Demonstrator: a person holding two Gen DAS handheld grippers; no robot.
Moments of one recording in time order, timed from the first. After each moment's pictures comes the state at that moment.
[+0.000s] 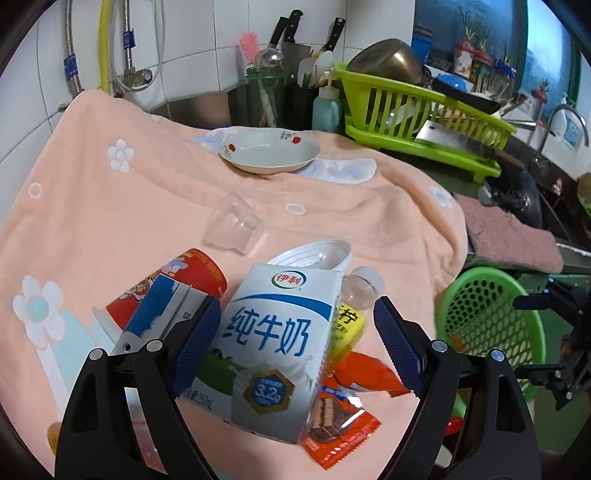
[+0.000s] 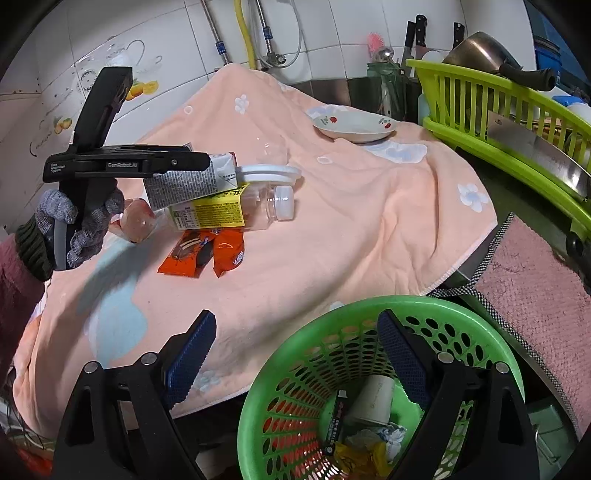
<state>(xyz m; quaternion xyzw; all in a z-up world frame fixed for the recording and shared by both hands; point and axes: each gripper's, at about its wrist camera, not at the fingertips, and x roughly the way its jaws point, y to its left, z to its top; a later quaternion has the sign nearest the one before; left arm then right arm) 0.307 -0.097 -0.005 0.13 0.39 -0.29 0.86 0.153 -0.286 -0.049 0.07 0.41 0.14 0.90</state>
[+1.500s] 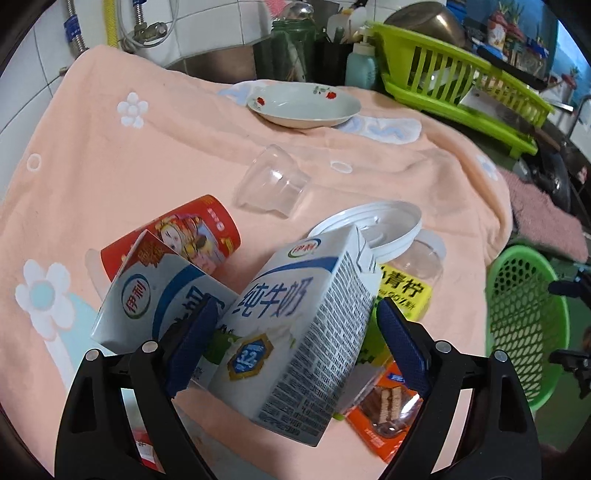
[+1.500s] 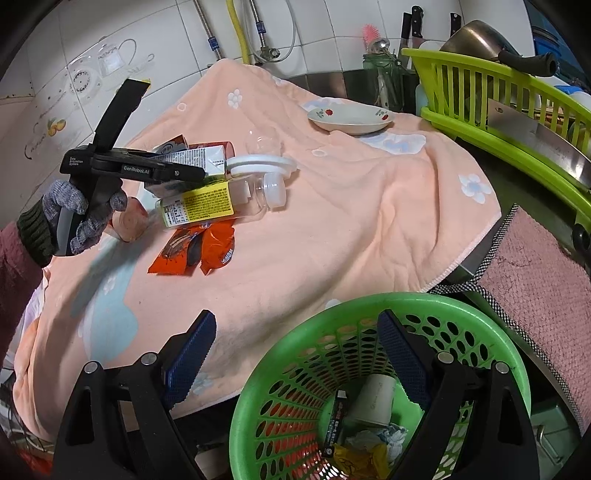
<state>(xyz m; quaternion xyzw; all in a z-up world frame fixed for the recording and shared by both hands) 0.342 -0.085 -0.033 0.16 0.46 -0.24 0.84 0.161 -0.290 -0.058 0.07 0.42 0.14 0.89</state>
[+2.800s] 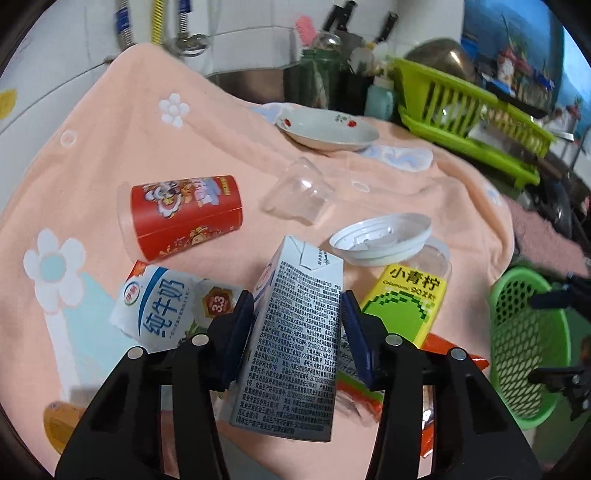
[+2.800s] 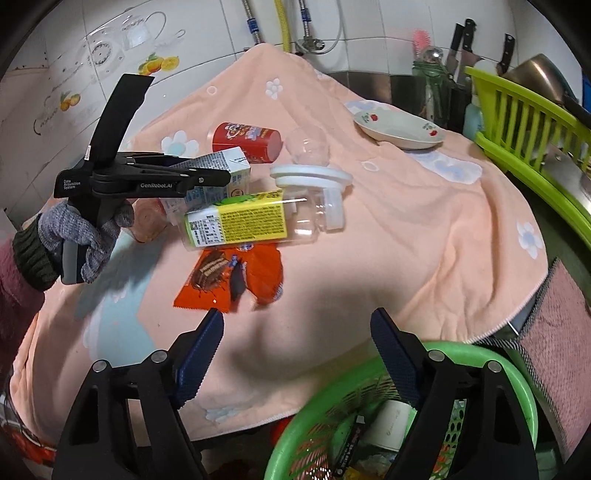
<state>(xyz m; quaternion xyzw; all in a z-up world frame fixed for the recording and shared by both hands) 0.328 -0.049 -0.030 0.09 0.41 -0.22 0.88 0.206 -0.230 -0.044 0.03 0.43 0.18 0.88</state>
